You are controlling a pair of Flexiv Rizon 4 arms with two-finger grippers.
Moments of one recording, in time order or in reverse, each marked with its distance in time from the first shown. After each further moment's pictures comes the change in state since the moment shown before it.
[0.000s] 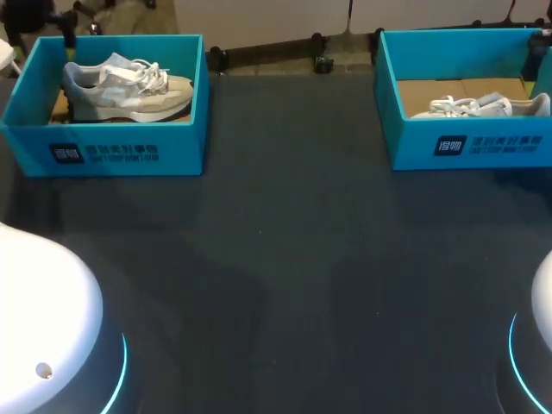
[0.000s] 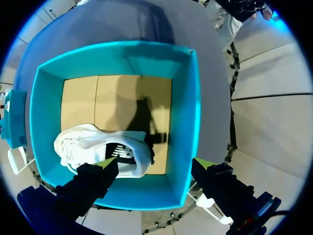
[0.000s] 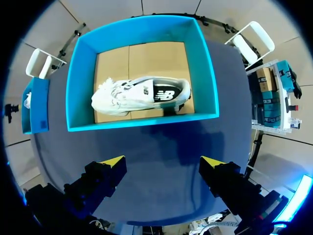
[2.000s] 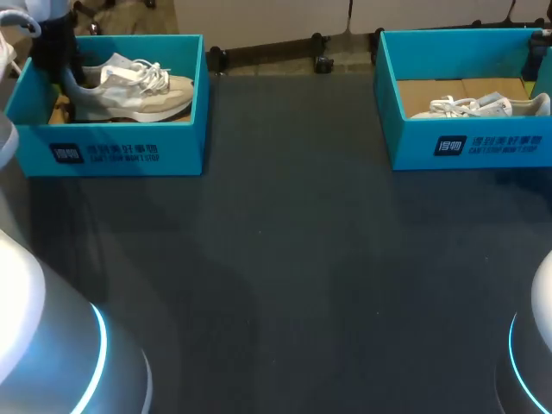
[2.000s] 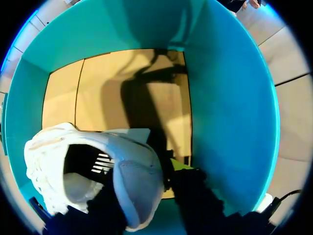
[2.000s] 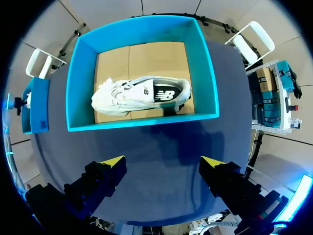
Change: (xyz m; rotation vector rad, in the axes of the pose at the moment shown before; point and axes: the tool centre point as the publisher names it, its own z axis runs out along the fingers) left arm -0.023 0.019 0.116 0.114 -0.067 0.082; right arm 0.000 0.000 0.000 0.000 0.000 0.000
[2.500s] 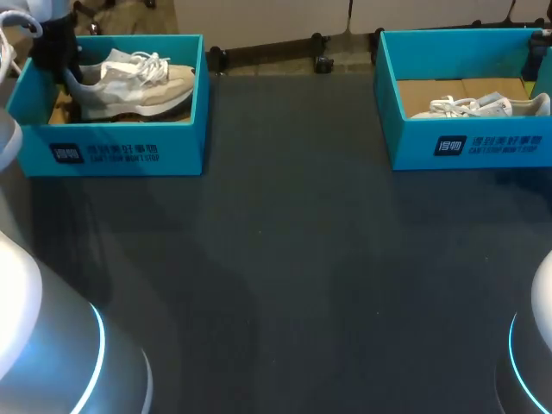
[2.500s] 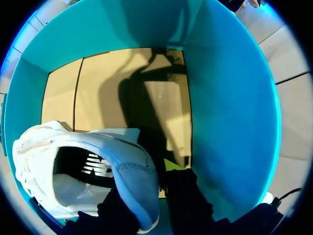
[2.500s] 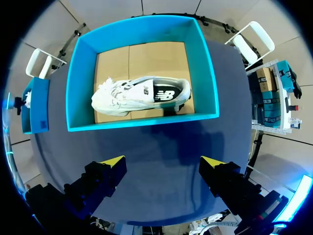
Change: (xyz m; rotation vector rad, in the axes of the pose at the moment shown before) left arm 0.001 0.003 -0.002 -0.007 0.002 0.006; right arm 0.000 0.000 0.000 0.000 0.000 0.000
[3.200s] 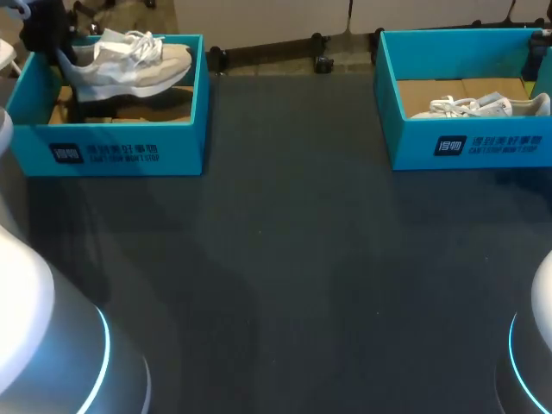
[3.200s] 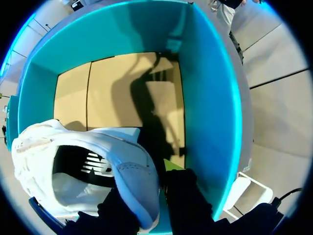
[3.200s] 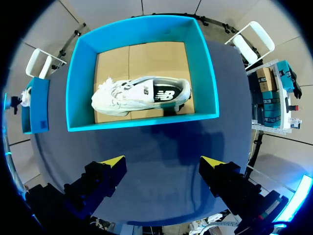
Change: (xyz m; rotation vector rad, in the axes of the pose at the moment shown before) left arm 0.002 0.010 -0.045 -0.045 -0.036 0.018; right arm 0.000 0.000 0.000 0.000 0.000 0.000
